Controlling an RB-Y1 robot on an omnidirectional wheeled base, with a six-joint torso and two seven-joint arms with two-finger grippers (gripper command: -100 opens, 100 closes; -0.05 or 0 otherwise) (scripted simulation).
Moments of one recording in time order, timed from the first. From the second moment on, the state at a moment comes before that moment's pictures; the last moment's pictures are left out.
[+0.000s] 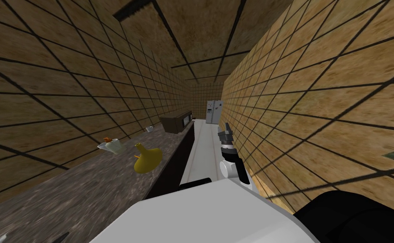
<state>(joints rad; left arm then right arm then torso) 0.84 0.50 0.88 -1.91 0.78 1.19 0.43 0.45 0.02 0.06 -2.29 -0.11 -0.41 0.02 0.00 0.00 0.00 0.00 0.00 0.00</state>
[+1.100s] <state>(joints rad) 0.76 0.52 0.97 -1.64 0.88 1.12 0.16 0.45 0.02 0.06 -2.29 -0.11 -0.41 0.02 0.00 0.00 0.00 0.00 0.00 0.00</state>
